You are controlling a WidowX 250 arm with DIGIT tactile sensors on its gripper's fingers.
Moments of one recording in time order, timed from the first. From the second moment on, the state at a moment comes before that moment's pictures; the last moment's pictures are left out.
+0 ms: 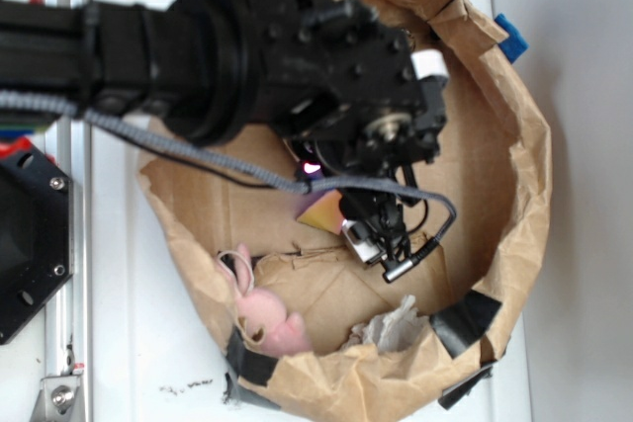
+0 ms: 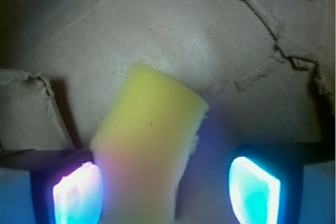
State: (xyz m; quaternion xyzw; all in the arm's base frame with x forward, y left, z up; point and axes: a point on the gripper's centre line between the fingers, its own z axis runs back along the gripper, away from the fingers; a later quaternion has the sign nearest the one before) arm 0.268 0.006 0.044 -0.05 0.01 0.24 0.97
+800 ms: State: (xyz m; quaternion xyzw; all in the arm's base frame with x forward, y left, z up) arm 0.262 -0.002 0.043 -0.06 0.03 0.24 0.97
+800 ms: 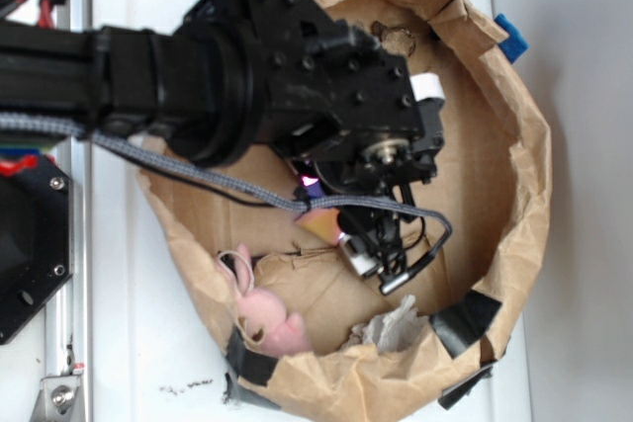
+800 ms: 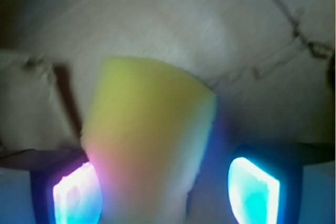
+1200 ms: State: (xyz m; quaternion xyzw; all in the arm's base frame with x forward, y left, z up) arm 0.267 -0.001 0.062 -0.07 0.01 0.24 0.97
